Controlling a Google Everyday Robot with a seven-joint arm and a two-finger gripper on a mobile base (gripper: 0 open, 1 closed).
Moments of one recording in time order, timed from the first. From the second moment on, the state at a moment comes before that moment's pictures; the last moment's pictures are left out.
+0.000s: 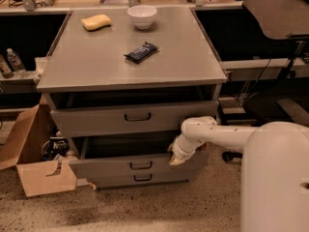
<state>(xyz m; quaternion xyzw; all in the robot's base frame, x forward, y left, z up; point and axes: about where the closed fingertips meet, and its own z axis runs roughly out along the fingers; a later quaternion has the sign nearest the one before) 0.616 -0.100 0.411 -0.74 0.65 0.07 0.15</state>
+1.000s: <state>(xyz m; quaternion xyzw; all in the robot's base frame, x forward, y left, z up) 0.616 -0.099 0.411 -0.74 0.65 0.07 0.15</state>
